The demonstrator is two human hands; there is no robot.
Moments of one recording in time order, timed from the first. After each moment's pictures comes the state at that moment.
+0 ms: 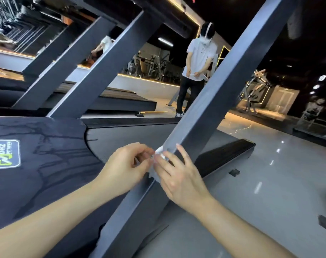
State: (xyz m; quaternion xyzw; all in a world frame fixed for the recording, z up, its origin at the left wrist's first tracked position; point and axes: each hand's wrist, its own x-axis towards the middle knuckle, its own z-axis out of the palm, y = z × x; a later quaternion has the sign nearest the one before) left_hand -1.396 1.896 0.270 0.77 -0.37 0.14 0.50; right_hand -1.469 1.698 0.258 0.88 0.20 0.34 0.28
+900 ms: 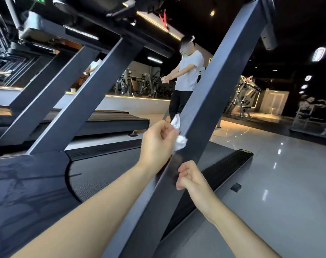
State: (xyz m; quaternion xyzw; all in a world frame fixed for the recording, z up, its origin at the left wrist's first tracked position) left_hand -1.343 1.732 0.390 0.66 -0.33 0.17 0.65; right_hand -1.450 1.620 0.329 0.83 -0.07 0.19 -0.53
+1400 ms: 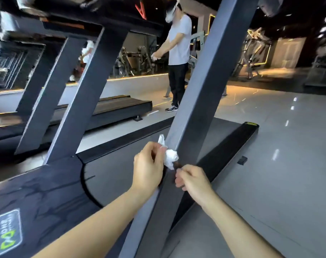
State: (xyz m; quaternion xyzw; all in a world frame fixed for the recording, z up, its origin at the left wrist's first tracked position) left_hand -1.364 1.739 0.426 0.75 -0.26 0.10 0.60; right_hand -1.439 1.610 0.390 0.79 -0.21 0.18 -0.55
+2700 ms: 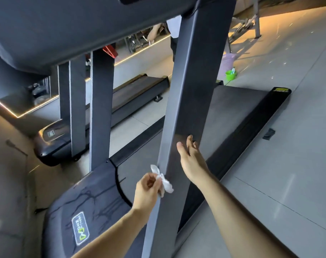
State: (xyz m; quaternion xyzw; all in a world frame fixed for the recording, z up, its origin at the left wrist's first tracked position) left_hand -1.387 1.672 0.573 0.84 -0.07 -0.13 0.52; right_hand -1.409 1.499 0.607 0.77 -0.21 0.09 -0.59
